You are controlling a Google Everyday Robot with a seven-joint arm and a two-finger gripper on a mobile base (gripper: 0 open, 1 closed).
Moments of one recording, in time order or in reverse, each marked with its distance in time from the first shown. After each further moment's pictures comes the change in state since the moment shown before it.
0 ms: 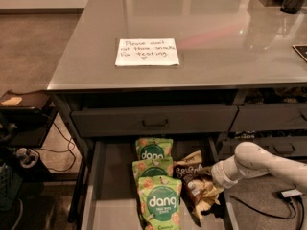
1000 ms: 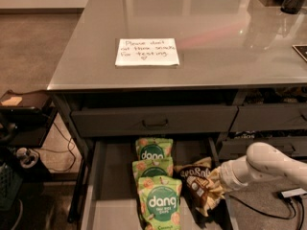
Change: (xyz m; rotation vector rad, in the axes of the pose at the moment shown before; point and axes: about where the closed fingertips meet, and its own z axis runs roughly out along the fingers) arm -0.024 0.008 -0.049 0.080 0.002 0.014
